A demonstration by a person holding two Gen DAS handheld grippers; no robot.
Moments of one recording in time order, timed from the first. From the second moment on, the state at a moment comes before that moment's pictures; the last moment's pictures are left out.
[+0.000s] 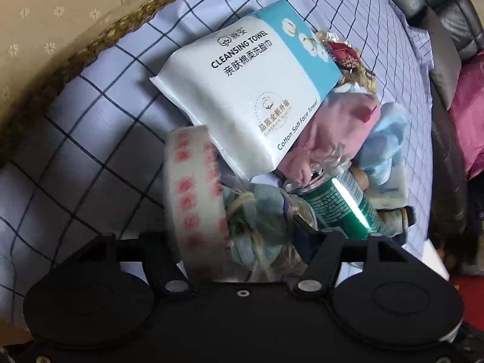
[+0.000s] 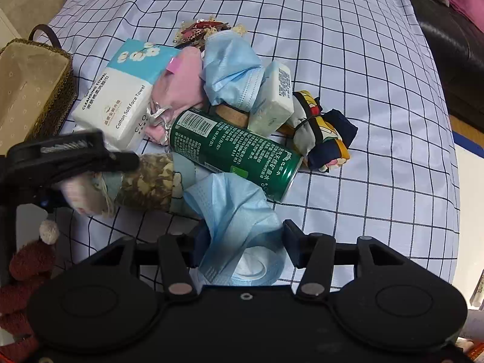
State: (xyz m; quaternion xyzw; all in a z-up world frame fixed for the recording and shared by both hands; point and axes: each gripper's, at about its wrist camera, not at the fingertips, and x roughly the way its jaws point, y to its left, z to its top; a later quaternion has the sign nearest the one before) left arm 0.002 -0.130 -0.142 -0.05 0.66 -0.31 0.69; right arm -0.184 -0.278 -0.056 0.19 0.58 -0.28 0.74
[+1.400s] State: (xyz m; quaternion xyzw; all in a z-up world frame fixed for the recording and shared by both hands) left arm -0.045 -0.136 -0.074 0.29 0.49 -0.22 0.79; right arm -0.182 -0.279 -0.047 0.20 0.56 -0.28 0.76
